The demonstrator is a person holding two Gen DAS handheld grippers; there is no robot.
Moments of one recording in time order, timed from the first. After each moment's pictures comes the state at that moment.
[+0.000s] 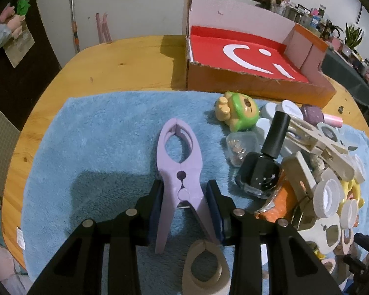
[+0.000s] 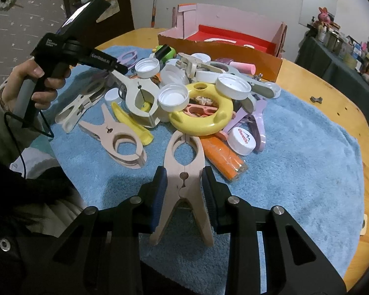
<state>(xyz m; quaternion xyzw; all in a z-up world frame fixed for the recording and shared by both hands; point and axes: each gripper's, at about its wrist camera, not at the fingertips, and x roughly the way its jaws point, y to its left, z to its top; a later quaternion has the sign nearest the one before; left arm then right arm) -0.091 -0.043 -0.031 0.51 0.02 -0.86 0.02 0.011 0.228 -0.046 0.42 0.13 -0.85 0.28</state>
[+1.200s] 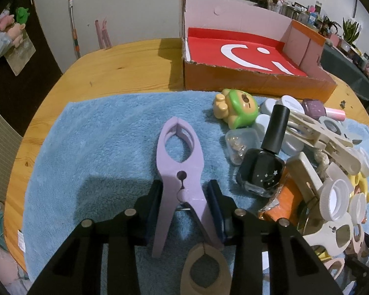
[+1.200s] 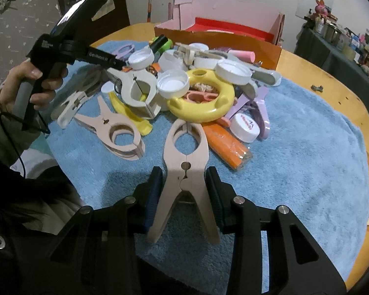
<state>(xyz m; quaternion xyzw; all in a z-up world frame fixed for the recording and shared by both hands) -0.088 -0.035 -0.037 0.50 0.00 -0.87 0.02 0.009 0.227 -0.060 0.44 0.12 -0.85 0.28</state>
